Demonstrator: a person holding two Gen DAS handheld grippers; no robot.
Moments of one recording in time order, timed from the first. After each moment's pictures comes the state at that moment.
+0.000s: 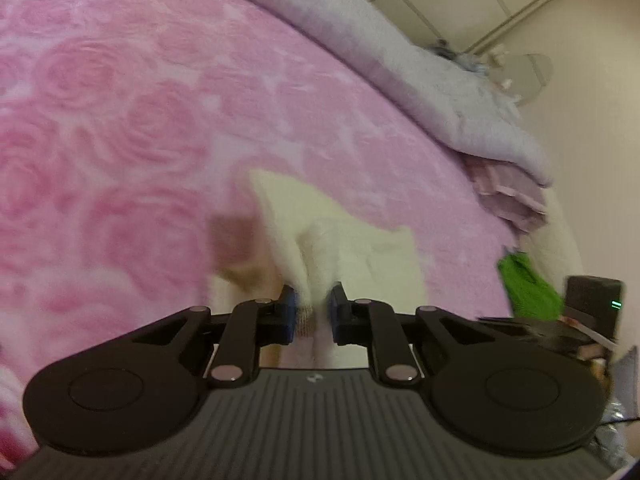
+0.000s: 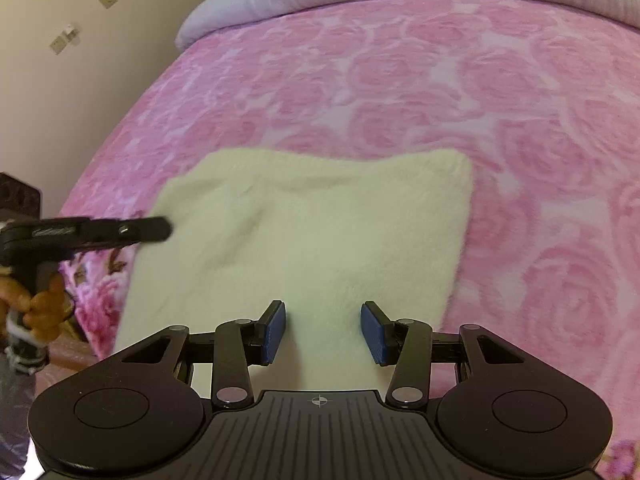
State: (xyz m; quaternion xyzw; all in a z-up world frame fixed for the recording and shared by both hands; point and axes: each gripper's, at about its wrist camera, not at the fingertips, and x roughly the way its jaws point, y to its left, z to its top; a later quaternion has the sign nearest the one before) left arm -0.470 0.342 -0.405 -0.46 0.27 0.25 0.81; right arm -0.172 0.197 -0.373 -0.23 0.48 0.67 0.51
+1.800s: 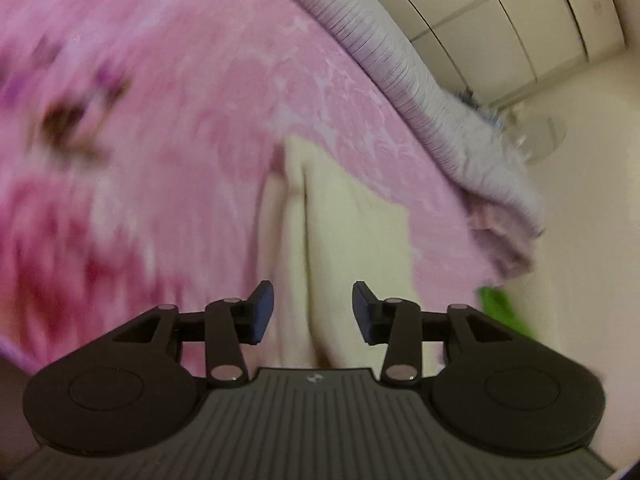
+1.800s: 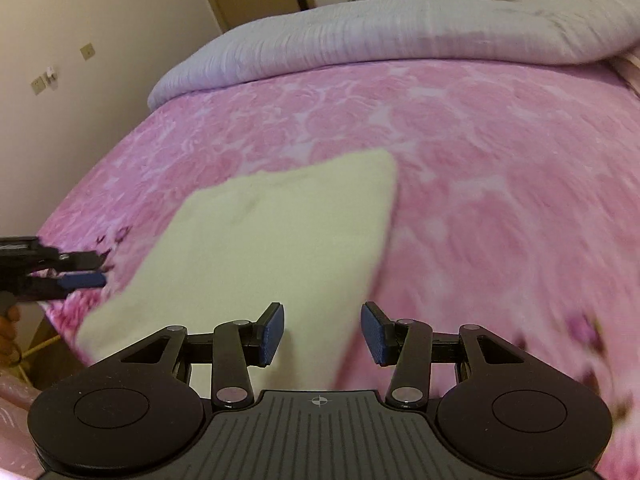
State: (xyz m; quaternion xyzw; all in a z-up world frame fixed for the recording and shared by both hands) left arm -0.582 0.227 -0.389 -0.57 0.18 0.28 0.75; right arm -0.197 0.039 -0.355 -0.16 0.40 0.64 0.64
